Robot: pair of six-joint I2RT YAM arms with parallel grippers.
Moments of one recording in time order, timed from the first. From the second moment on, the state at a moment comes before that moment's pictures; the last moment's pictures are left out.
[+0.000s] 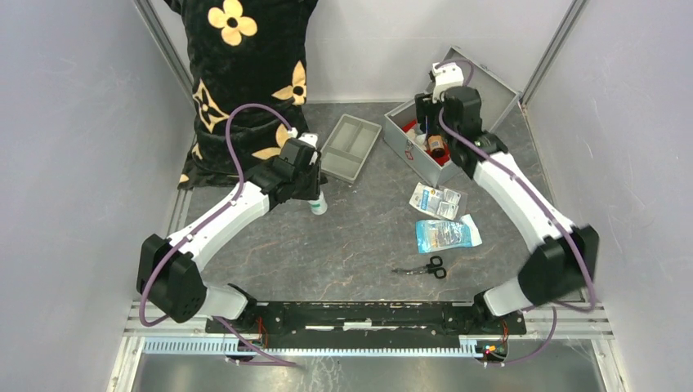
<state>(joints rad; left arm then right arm) -0.56 1.38 1.12 -0.59 -0.13 -0.35 0.39 1.41 1.29 -0.16 0.23 -0.02</state>
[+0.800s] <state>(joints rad) -0.55 1.38 1.03 -0.65 -0.31 -0.36 0.14 2.09 1.80 -0.55 0.02 -0.14</state>
